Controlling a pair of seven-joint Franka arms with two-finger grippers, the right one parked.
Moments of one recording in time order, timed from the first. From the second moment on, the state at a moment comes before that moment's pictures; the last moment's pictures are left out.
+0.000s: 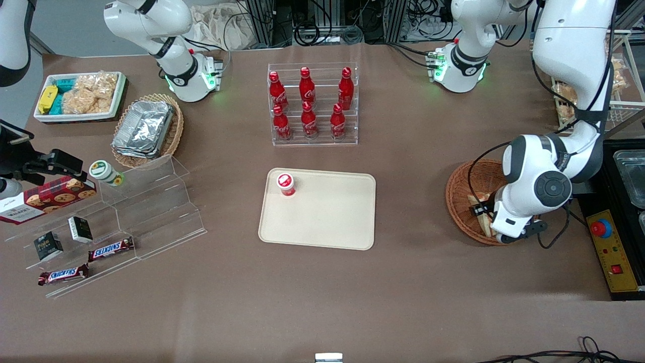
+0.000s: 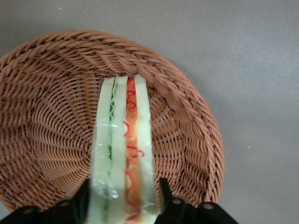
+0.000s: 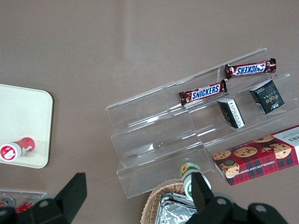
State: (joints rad) arm -0.09 0.40 0.00 -1.95 0.07 2.18 -0.46
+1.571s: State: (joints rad) arm -0.10 0.11 -0.34 -1.55 0.08 1.60 -0.75
